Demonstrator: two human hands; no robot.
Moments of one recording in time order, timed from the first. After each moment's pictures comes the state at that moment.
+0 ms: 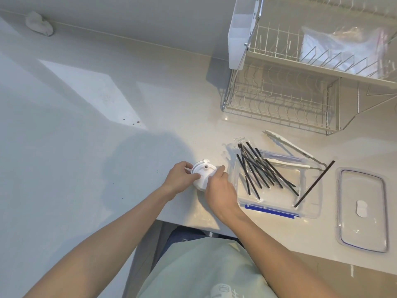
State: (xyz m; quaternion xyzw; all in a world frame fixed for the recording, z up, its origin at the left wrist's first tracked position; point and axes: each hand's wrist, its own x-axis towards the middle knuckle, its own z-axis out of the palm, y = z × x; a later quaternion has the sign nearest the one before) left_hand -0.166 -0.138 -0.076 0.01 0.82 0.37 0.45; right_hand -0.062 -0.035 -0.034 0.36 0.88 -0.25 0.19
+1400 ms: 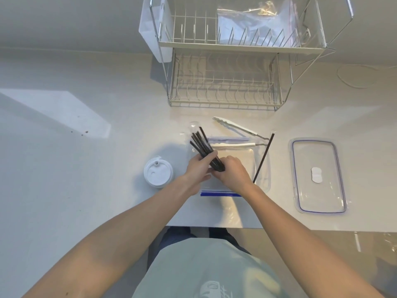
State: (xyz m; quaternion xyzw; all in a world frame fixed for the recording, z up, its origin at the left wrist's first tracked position) left_hand -0.053 0.035 -0.041 -0.08 0.66 0.53 0.53; right_hand 0.041 0.138 -0.071 0.32 0.87 -0.36 0.12
